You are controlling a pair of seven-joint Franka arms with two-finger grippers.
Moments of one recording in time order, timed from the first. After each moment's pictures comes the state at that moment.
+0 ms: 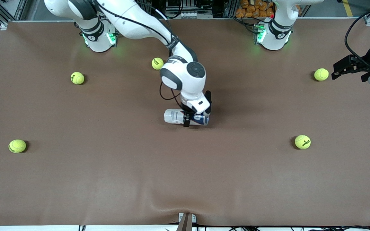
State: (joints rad) left arm -0.03 -0.02 0.00 -1.56 -0.02 1.48 0.06; right arm 0.86 0.82 0.00 -1.38 -0.30 2.21 -0.49
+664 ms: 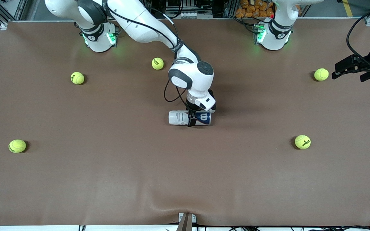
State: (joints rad) left arm -0.02 -0.01 0.01 -1.56 -0.09 1.47 0.06; right arm 0.90 0.89 -0.01 -1.30 -0.41 2.15 -0.51
